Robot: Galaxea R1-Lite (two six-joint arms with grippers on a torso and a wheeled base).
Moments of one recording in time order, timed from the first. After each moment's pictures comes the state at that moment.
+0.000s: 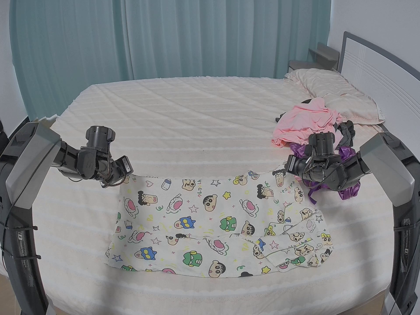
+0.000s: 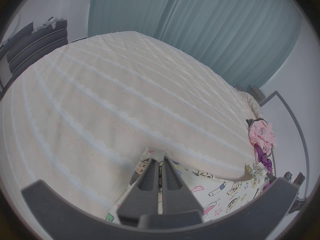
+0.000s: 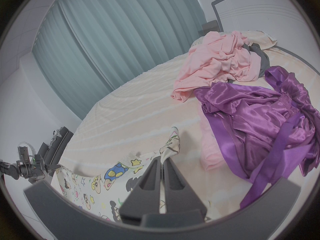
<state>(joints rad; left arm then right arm) -0.05 2.30 -1.45 -0.12 -0.02 -0.53 0.19 2.42 -1.45 -0.48 0.09 0.44</state>
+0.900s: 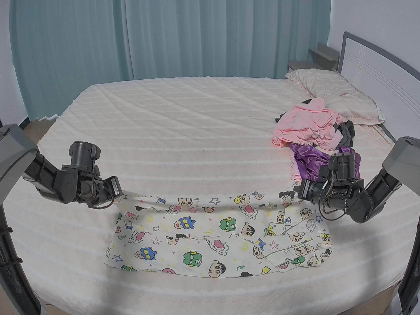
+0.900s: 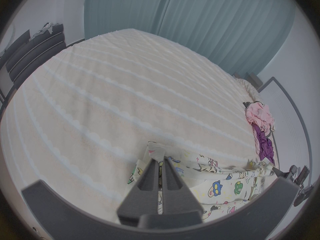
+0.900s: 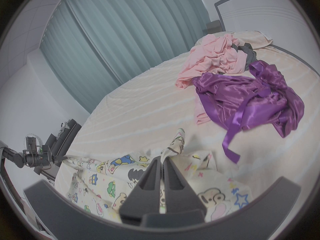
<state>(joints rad) -0.06 2.05 -1.00 -0.27 -0.03 -0.46 0.22 2.15 -0.83 -0.80 0.12 0.42</state>
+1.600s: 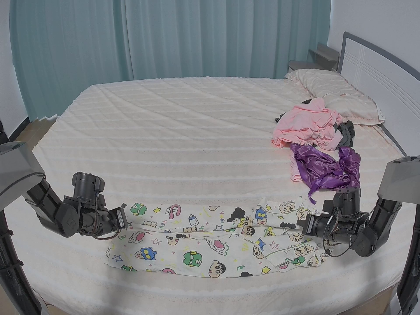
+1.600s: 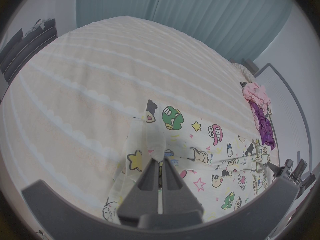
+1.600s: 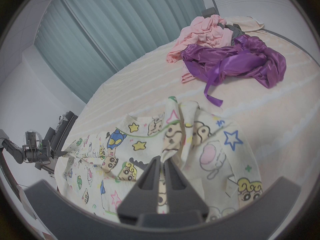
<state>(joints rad) -0.11 2.04 -0.68 -0.50 -0.08 -0.45 0.24 2.18 -0.46 -1.10 0.12 0.44</state>
